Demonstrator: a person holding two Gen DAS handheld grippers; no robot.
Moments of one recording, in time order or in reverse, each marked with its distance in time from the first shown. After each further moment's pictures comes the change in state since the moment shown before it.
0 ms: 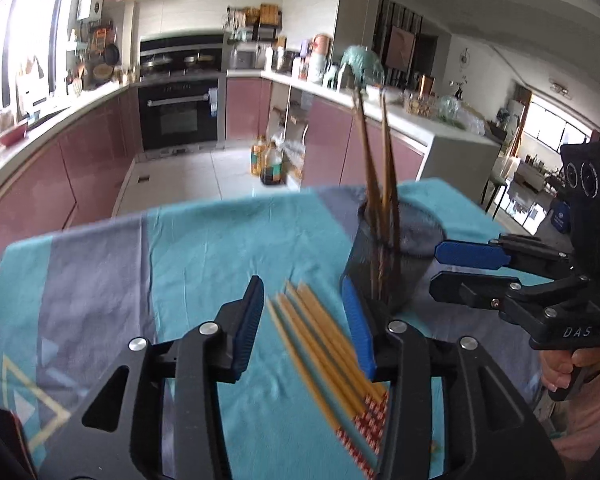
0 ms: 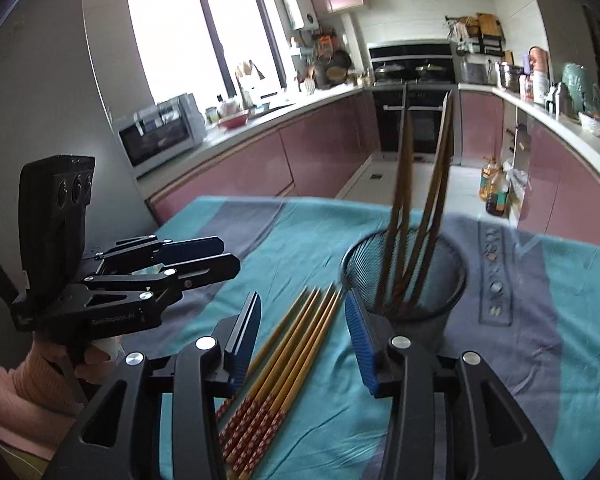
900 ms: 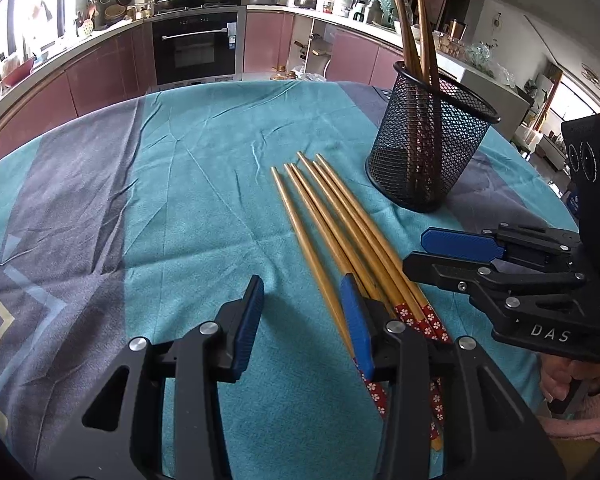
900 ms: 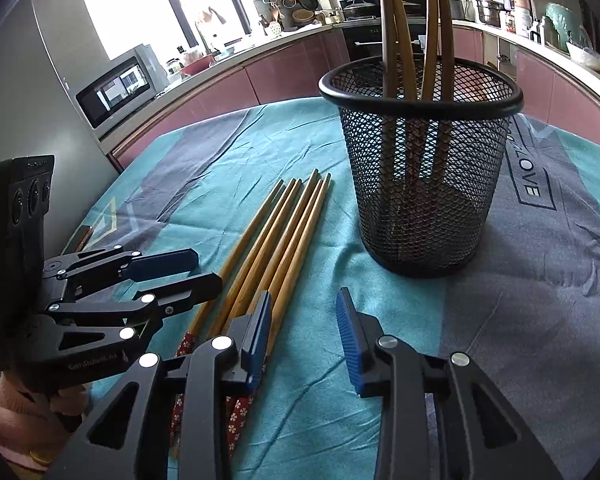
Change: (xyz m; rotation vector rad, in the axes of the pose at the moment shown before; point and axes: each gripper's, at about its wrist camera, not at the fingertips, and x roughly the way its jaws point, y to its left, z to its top) left arm 0.054 0.003 -0.072 -0.071 0.207 0.055; right arm 0.064 -0.006 -0.055 0.111 0.183 -0.068
